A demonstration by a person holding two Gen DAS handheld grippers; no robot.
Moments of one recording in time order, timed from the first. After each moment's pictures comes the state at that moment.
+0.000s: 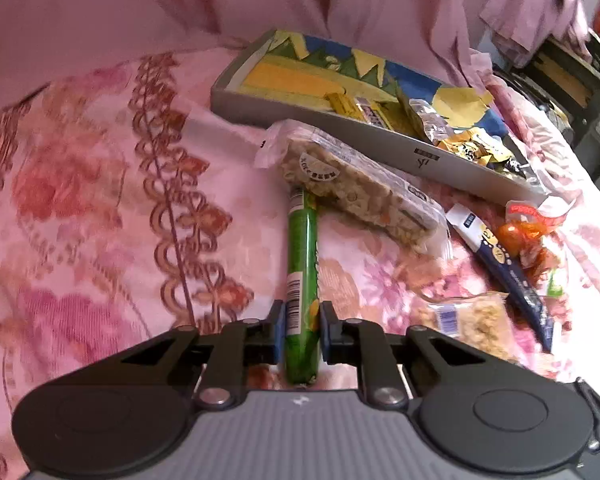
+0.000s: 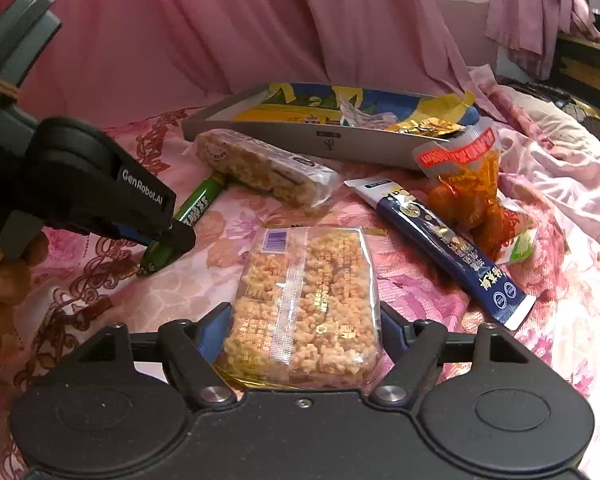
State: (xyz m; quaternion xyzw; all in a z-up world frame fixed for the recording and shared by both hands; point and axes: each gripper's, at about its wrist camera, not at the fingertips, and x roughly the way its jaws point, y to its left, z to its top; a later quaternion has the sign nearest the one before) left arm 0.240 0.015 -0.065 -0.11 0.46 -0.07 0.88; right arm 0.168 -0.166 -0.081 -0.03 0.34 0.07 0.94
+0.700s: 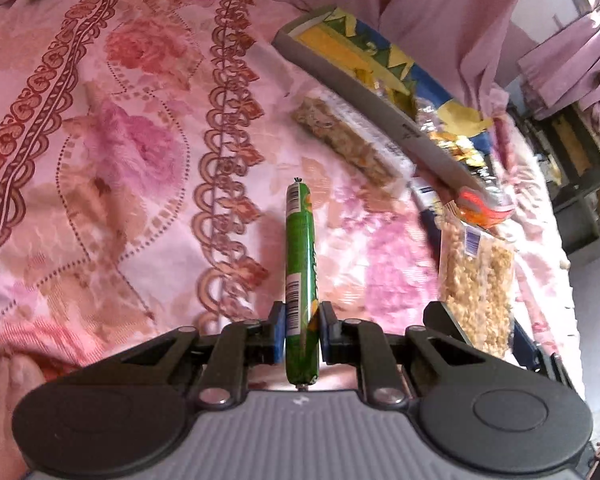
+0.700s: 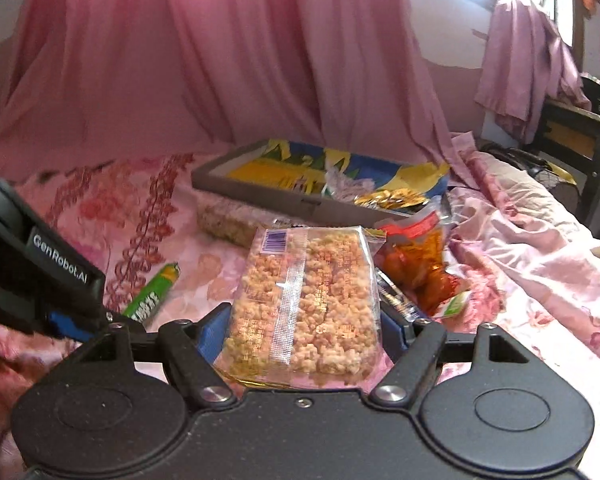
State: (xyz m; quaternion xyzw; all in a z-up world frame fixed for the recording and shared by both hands) left arm 0.151 0.024 -0.038 -0.27 0.49 -0.04 0.83; right arm 0.119 -0.184 -0.027 -0.06 0.27 0.07 0.96
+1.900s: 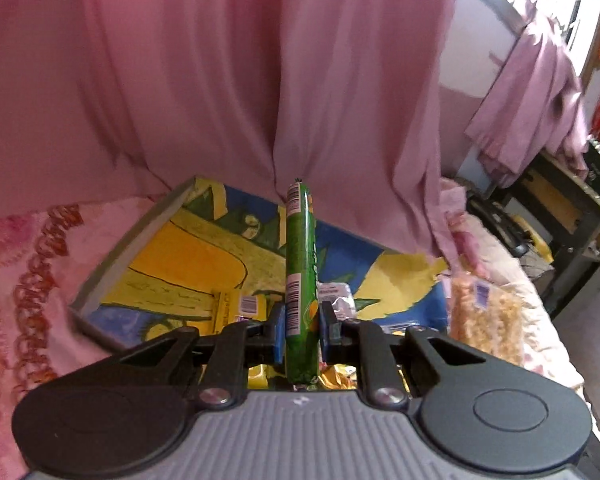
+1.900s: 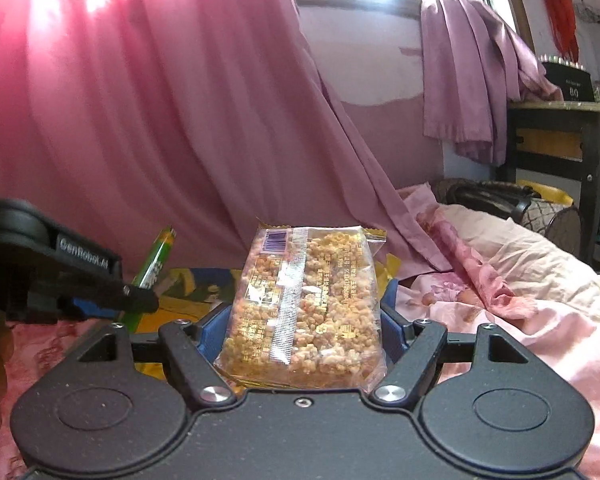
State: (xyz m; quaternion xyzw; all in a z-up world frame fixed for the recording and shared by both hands) left arm 0.365 -0.075 0.020 -0.16 0.34 -0.04 0.93; right arm 0.317 -0.284 0.003 0.05 0.19 0.03 0.98
